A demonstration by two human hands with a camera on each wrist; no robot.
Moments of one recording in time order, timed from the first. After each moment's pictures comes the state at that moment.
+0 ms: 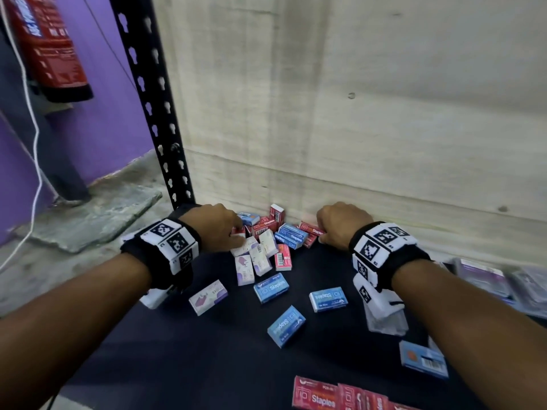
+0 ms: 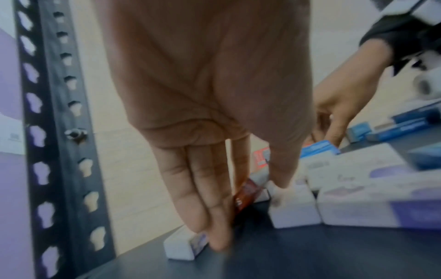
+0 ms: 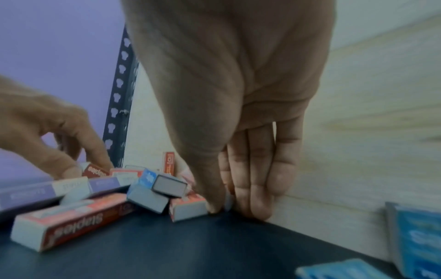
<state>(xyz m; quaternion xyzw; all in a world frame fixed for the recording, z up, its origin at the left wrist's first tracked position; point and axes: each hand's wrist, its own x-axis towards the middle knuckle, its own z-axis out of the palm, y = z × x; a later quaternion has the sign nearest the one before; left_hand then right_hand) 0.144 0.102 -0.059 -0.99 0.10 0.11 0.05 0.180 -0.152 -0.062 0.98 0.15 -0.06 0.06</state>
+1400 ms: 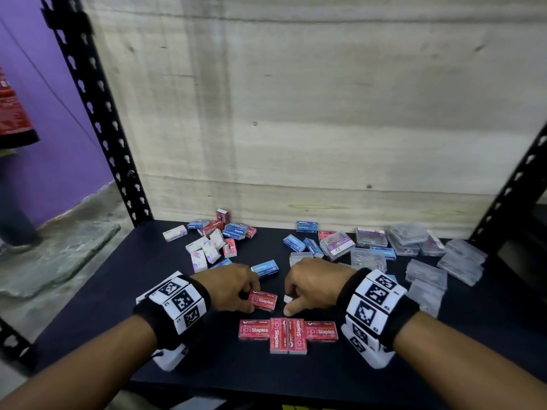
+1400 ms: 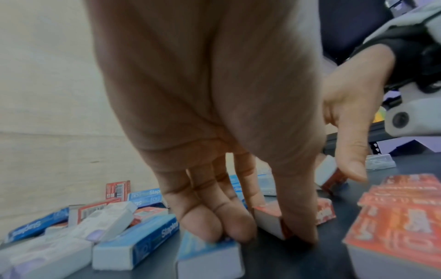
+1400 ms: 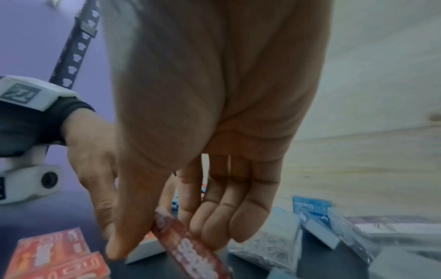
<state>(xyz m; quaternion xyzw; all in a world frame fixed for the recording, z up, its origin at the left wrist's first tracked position) 0.020 -0.012 -0.067 -0.94 0.28 0.21 -0.05 -0.006 -0.218 -0.042 0.95 0.25 -0.20 -0.01</state>
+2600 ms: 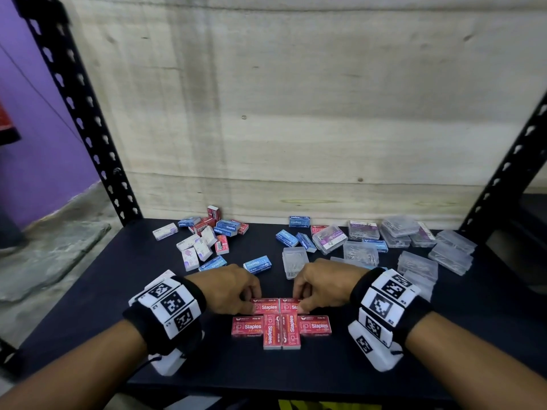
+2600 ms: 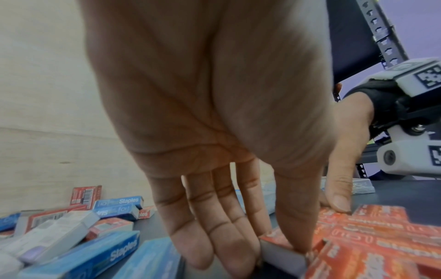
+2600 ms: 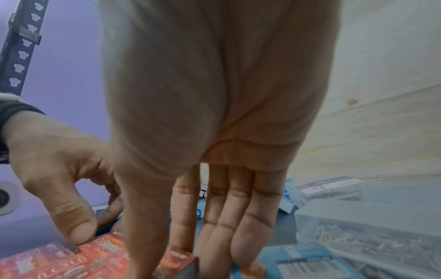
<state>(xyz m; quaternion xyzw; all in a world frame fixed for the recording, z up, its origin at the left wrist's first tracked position) 0.011 -0.023 -0.064 -0.92 0.30 0.25 -0.09 -0.011 -0.252 -0.052 0.94 0.19 -0.26 -0.11</state>
